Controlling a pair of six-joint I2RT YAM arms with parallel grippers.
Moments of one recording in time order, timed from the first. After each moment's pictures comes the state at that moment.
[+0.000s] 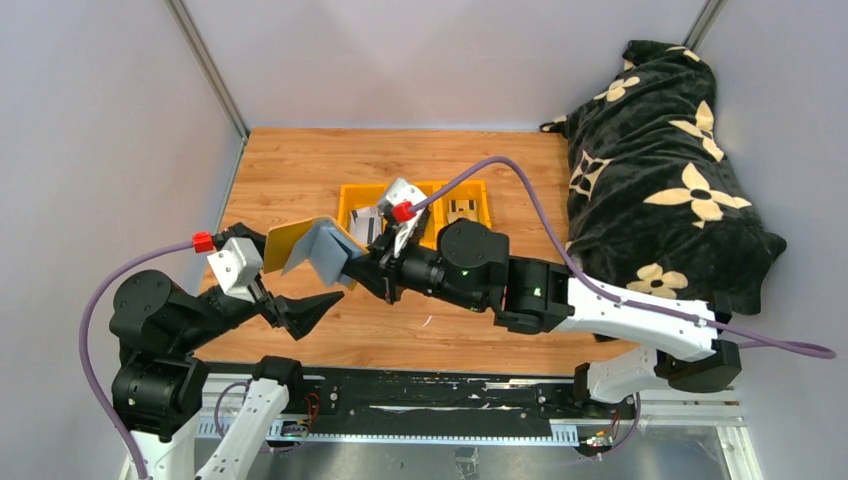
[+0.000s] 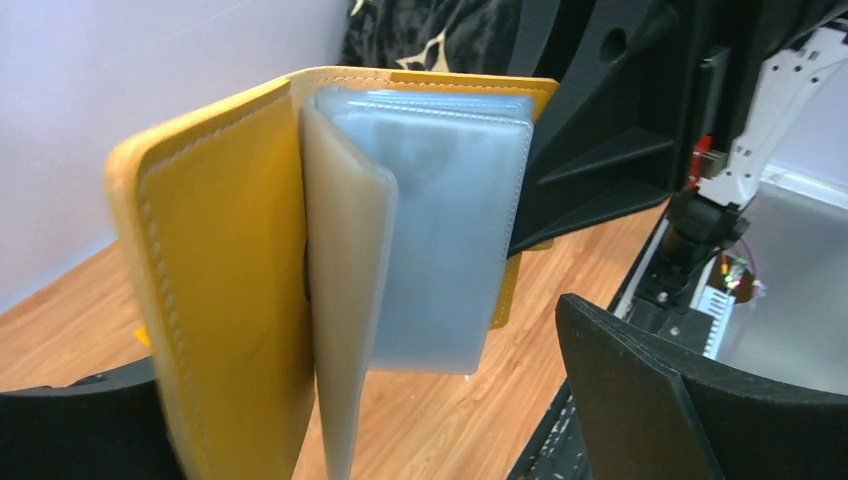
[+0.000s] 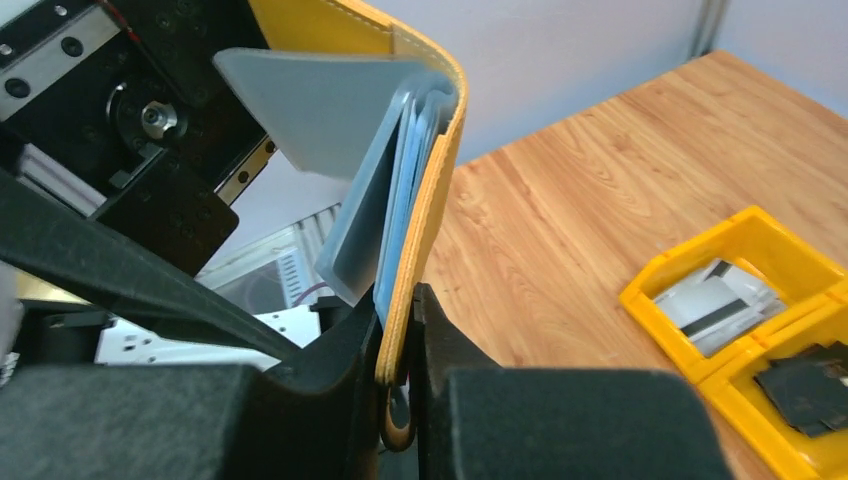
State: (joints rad) left arm -0.14 0.51 1.27 -0.76 0.83 0.03; right arm 1.38 1.32 1.50 -0.17 0.14 0.24
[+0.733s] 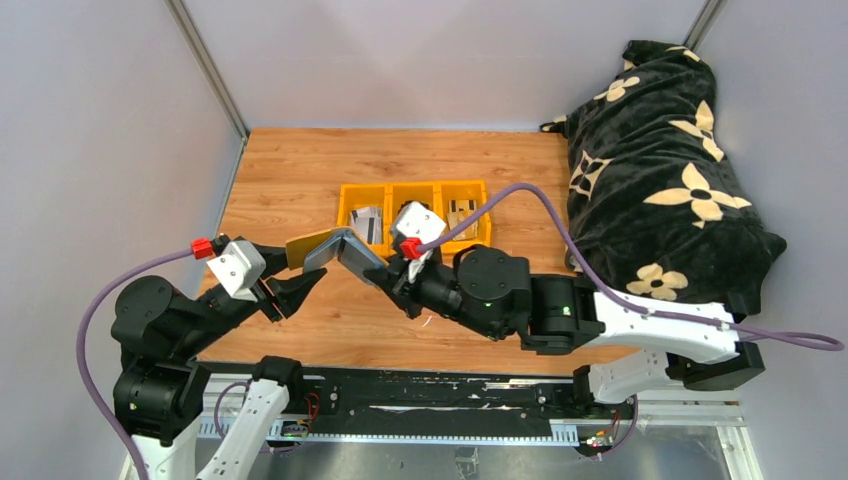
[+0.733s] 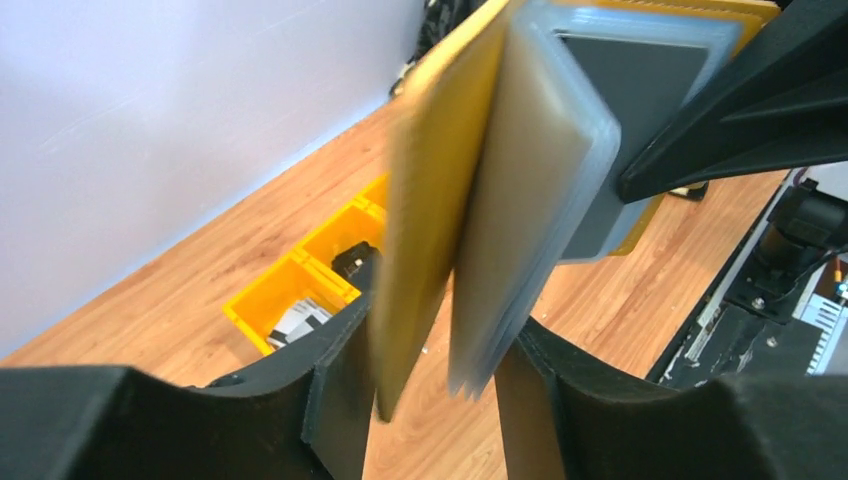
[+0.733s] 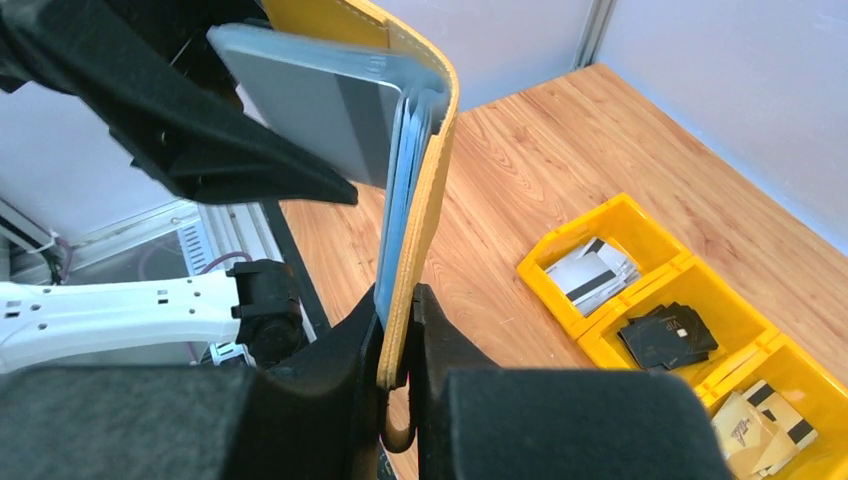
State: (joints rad) left arm -0.14 0.47 1.22 -0.77 0.68 0.15; right arm 1.53 1.31 1.56 -0.34 0.47 0.05
